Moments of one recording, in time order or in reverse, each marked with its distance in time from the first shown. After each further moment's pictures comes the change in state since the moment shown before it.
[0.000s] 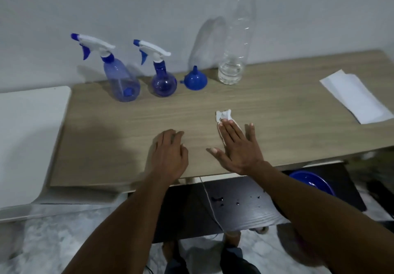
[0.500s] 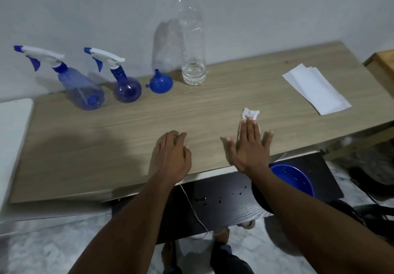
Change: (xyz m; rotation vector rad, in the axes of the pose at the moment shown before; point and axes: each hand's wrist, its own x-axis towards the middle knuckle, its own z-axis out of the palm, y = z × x) left_hand 0.004 0.090 0.033 0.010 -0.029 0.083; right_hand -0.052 0.087 -0.007 0.113 0.059 0.442
